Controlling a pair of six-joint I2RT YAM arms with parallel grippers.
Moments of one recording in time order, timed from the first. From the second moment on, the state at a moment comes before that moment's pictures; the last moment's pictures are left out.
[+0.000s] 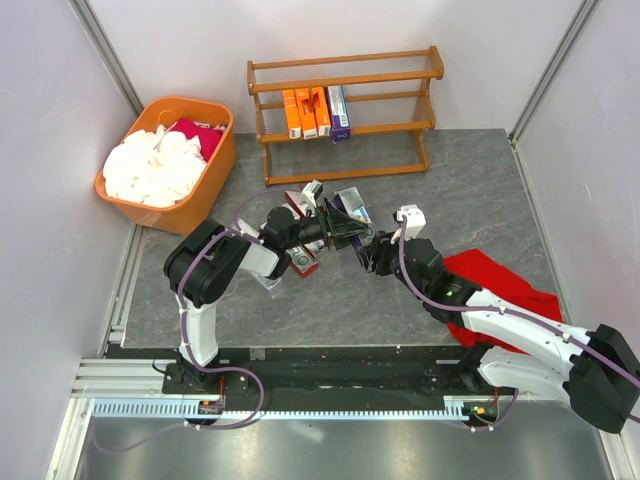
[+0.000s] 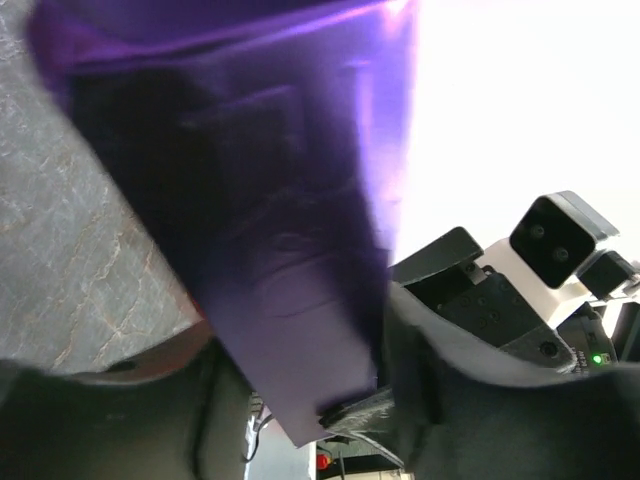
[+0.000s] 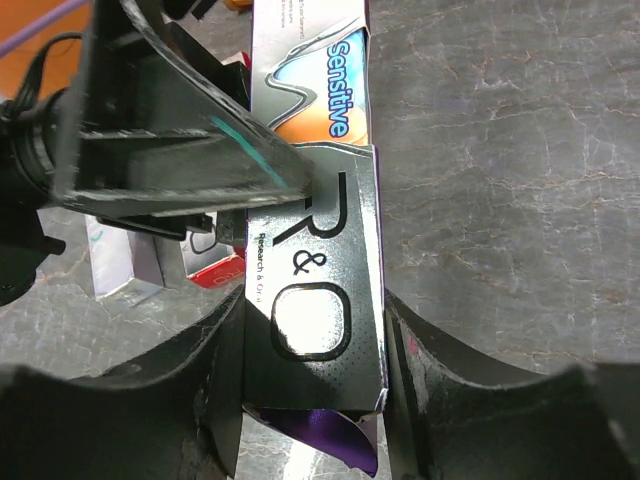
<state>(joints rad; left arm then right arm) -0.58 1.97 0.81 1.27 0.69 -1.45 0.79 1.05 0.55 0.17 0.29 0.47</state>
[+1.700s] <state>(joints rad) -0.46 1.75 0.62 1.09 0.68 -1.29 0.41 2.04 1.72 0.07 0.30 0.30</state>
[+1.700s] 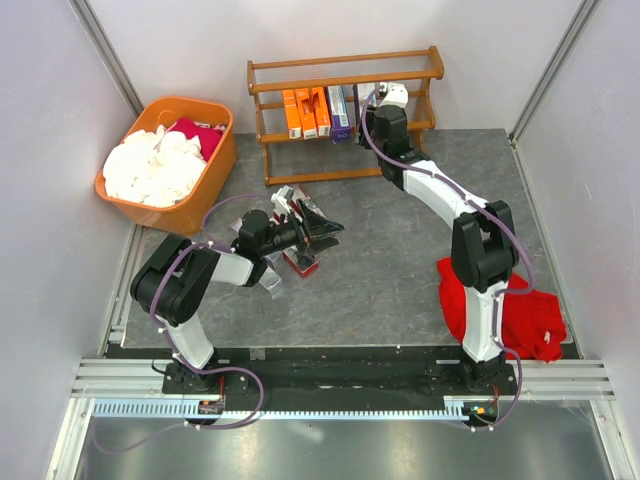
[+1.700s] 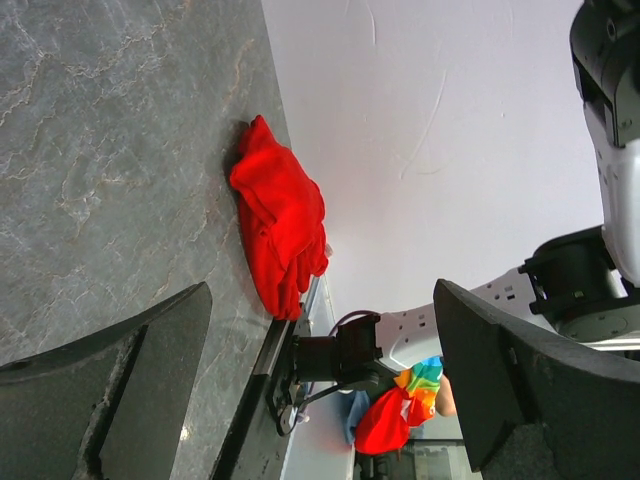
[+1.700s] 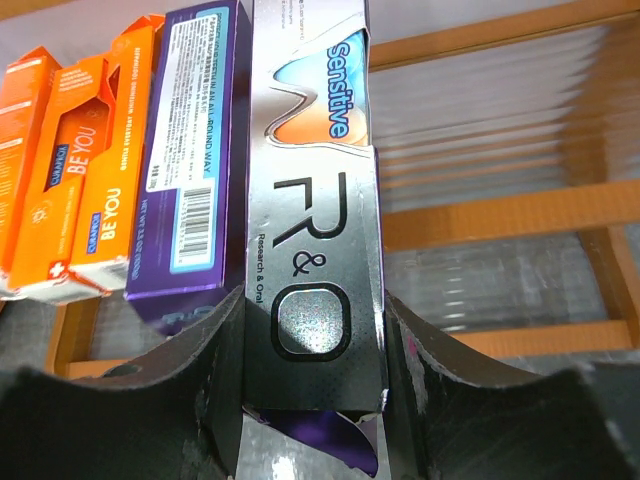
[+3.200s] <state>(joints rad) -0.46 1.75 0.61 1.07 0.69 -1.25 0.41 1.97 1.52 0.26 0.33 0.30</state>
